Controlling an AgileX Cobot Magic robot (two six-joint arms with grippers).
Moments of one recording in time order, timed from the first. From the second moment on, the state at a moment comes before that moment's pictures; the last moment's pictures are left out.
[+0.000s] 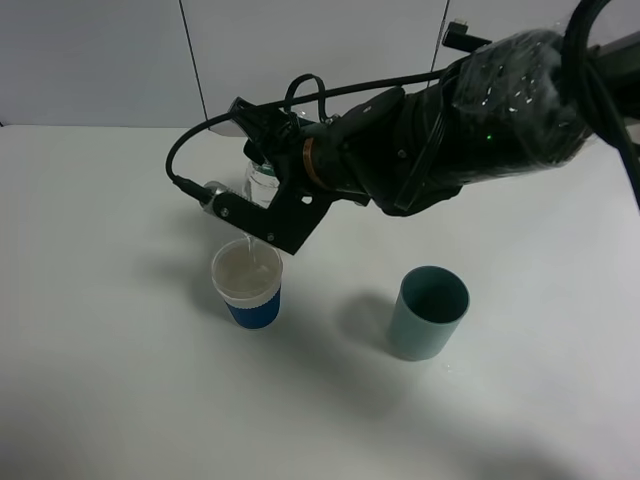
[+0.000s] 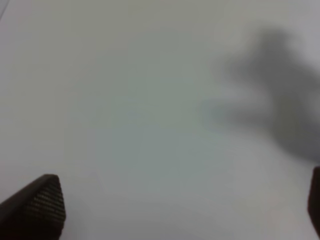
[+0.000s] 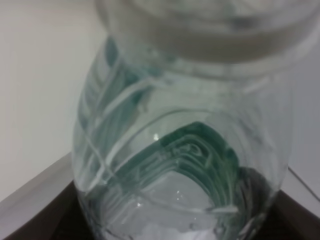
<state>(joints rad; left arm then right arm) 0.06 -0.01 -0.51 -0.05 1.05 0.01 0.90 1.84 -1.10 -1.69 0.31 -0.29</state>
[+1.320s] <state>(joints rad) 0.06 -0.01 -0.51 -0.05 1.05 0.01 0.91 1.84 -1.10 -1.71 0.34 -0.30</state>
